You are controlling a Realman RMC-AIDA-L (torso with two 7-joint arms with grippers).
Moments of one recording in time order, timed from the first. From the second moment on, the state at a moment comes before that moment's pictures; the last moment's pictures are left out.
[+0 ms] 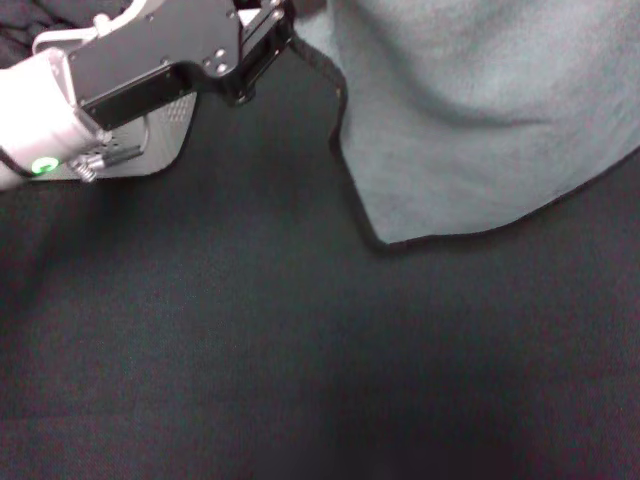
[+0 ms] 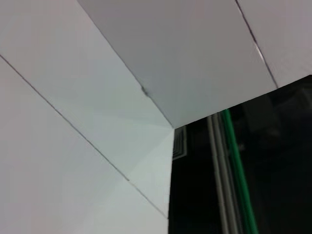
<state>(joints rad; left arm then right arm) -0.50 -2.06 0.98 0.63 1.22 1.69 -1.10 0.52 1.94 -1.20 -0.49 2.41 1.79 -1.47</state>
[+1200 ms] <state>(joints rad) -0.29 -2.03 0.85 0.91 1.52 1.84 -1.43 0.29 2.02 -1.81 -0.56 2.78 1.79 -1.51</state>
